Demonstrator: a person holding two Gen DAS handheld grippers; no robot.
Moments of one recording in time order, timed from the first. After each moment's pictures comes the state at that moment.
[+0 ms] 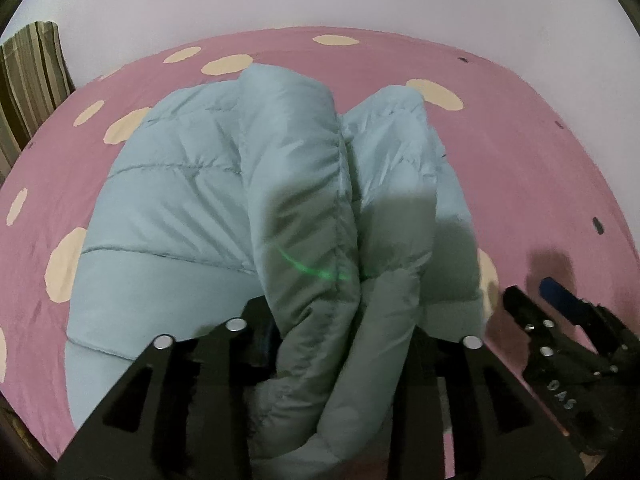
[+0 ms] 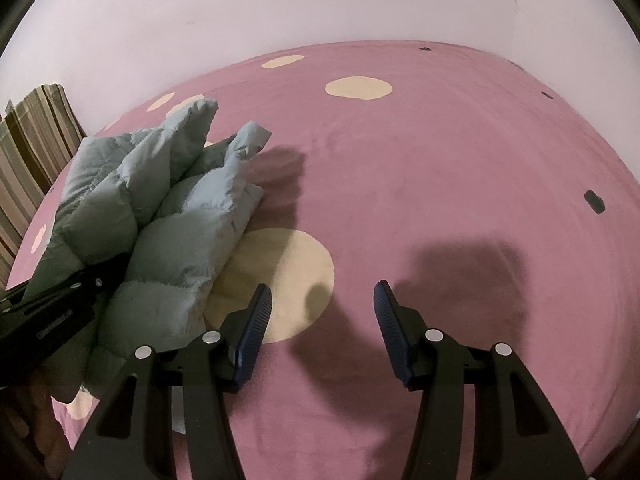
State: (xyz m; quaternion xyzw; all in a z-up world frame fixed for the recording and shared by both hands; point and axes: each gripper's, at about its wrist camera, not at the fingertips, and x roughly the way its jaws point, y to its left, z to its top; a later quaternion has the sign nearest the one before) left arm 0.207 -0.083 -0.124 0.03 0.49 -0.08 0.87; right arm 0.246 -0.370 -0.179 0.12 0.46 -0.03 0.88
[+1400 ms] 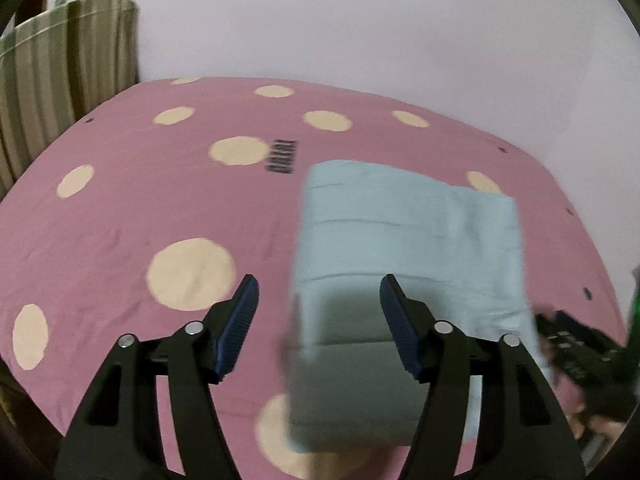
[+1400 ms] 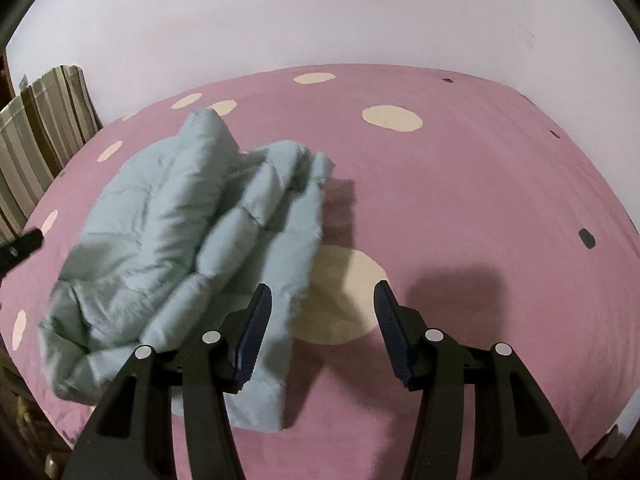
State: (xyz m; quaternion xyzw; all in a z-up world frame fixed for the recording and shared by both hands) left arm 0.183 0.081 -0.063 -0.05 0.42 -0.02 0.91; right arm 0.228 -0.321 -0.132 0.08 0.44 -0.02 0.89
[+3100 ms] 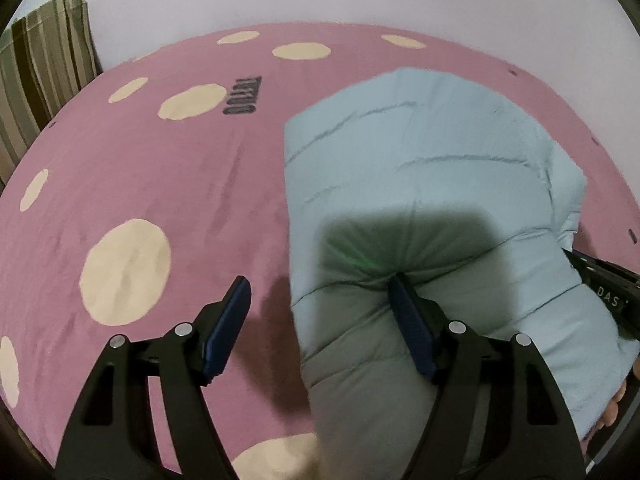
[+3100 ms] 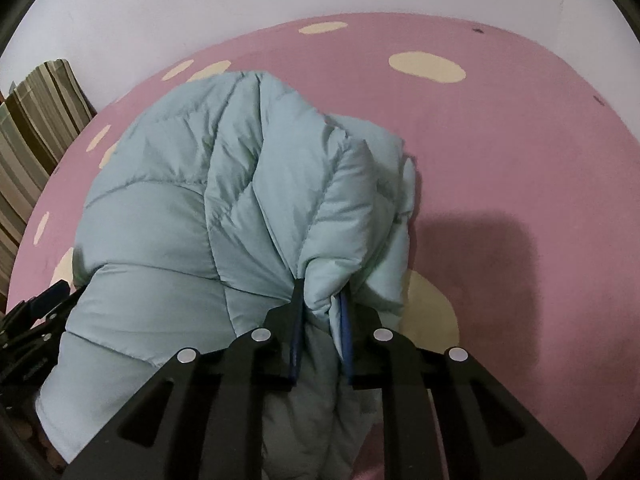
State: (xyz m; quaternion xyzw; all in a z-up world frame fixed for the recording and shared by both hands) left arm 0.237 0.027 -0.153 0.03 0.49 -0.05 0.87; right arm 0.306 -0.323 -0.207 0.11 0.51 0.02 0.85
